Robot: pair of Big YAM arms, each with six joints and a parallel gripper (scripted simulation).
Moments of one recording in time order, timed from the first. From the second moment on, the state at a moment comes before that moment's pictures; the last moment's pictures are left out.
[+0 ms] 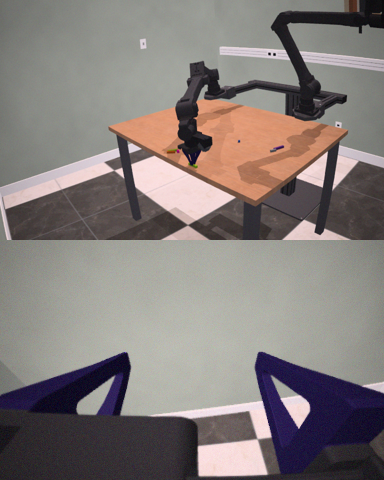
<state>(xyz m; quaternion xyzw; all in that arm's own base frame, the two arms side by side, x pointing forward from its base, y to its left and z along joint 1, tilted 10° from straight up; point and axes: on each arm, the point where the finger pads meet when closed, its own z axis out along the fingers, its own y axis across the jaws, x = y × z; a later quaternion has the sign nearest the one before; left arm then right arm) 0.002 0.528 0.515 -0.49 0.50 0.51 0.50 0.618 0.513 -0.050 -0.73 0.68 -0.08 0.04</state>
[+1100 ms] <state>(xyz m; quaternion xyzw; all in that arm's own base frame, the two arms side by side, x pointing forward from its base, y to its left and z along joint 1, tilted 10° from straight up) 0.002 0.528 0.515 -0.49 0.50 0.51 0.50 0.597 0.514 0.018 -0.73 0.67 -0.08 0.02</state>
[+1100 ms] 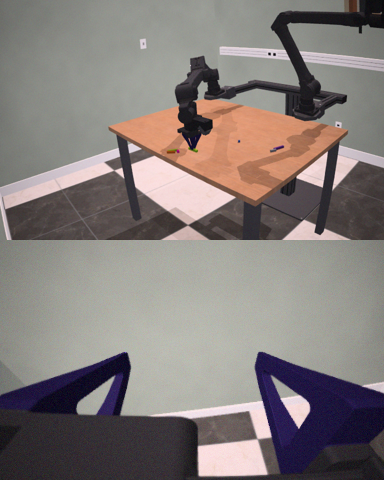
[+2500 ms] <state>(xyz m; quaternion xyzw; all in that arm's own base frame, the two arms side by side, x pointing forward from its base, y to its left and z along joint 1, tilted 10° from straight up) 0.002 0.528 0.515 -0.49 0.50 0.51 0.50 0.597 0.514 0.019 -0.73 0.68 -0.08 0.02</state>
